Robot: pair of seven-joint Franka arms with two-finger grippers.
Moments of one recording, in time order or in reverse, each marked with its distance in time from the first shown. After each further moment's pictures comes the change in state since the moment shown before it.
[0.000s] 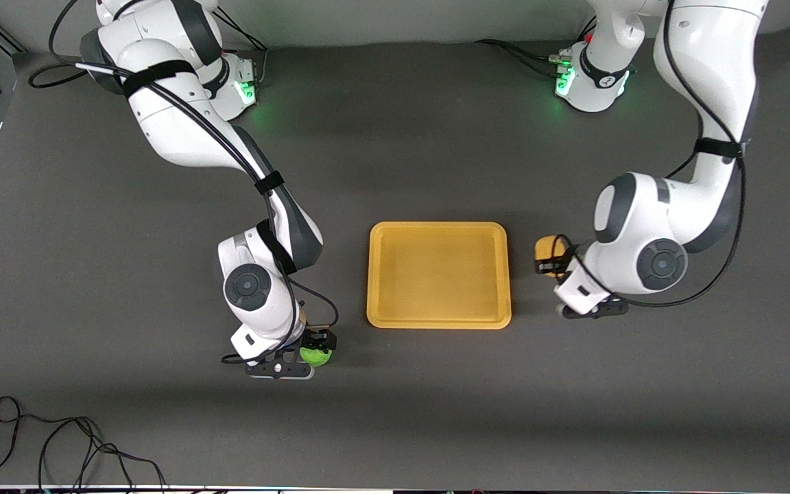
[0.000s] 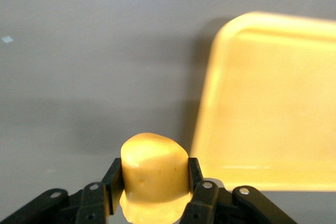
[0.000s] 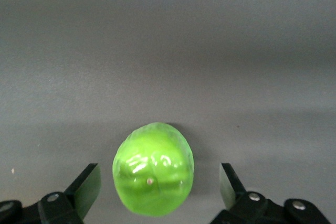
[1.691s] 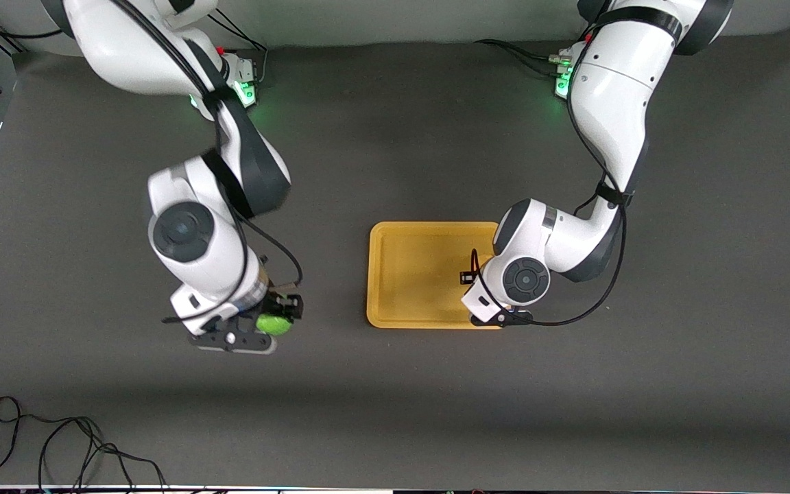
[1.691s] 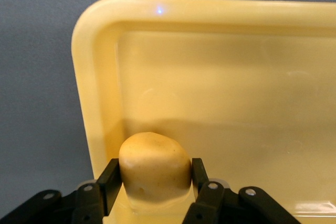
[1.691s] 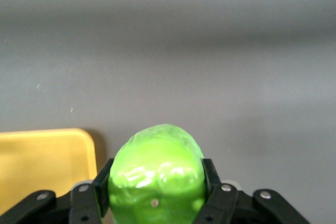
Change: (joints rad) left arm -0.164 0.239 -0.011 0.167 0.064 0.057 -0.101; right arm 0.004 -0.334 0.007 0.044 0.007 -0.483 0.010
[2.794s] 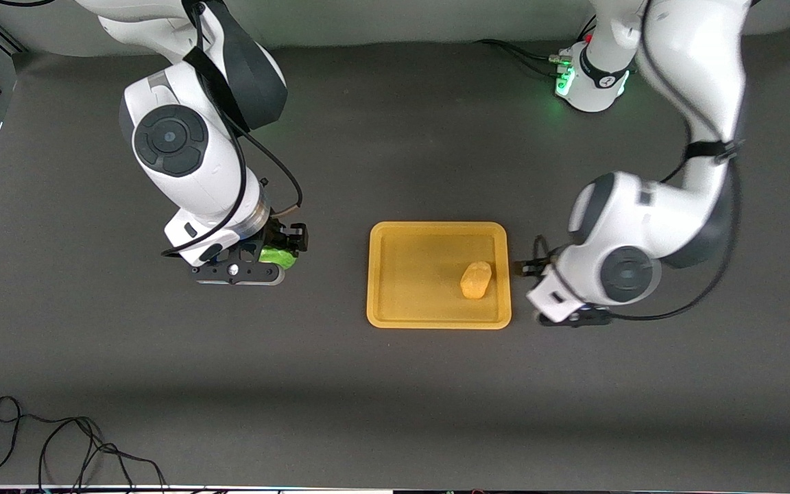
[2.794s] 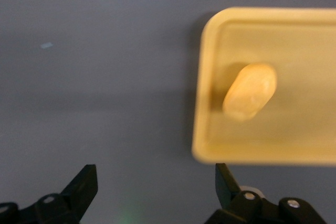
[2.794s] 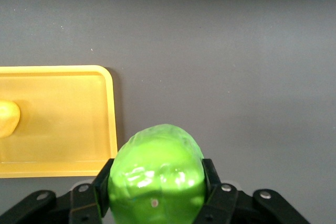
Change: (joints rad) left arm 0.171 -0.249 0.021 0.044 0.043 -0.377 0.161; right arm 0.070 -0.137 0.012 -0.053 0.032 -0.164 0.030
